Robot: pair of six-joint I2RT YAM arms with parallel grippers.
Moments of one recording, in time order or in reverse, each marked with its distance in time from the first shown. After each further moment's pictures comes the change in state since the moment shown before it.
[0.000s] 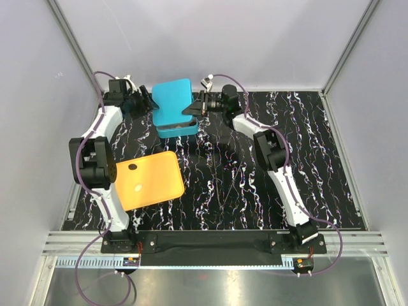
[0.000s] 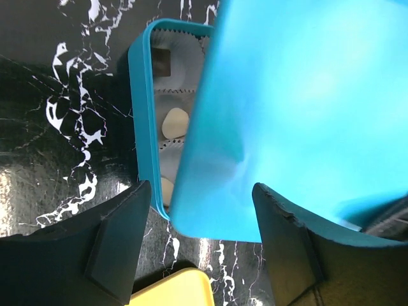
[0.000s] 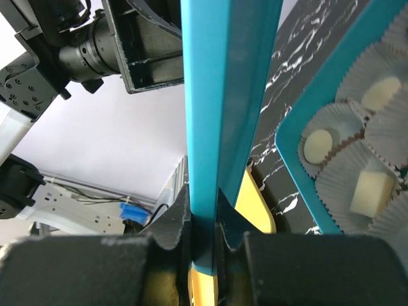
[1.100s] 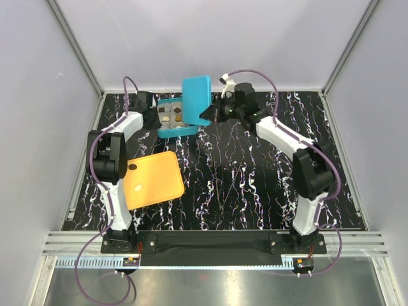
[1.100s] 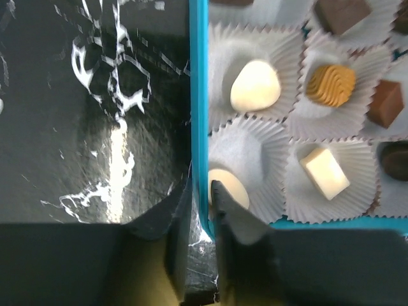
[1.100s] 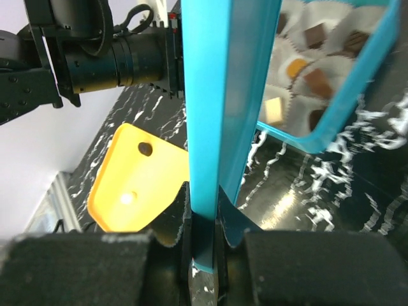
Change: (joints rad) left arm -0.159 0.112 -0.071 -0.007 -0.413 0.130; right arm 0.034 -0.754 -0.624 -0.555 0.542 -0.647
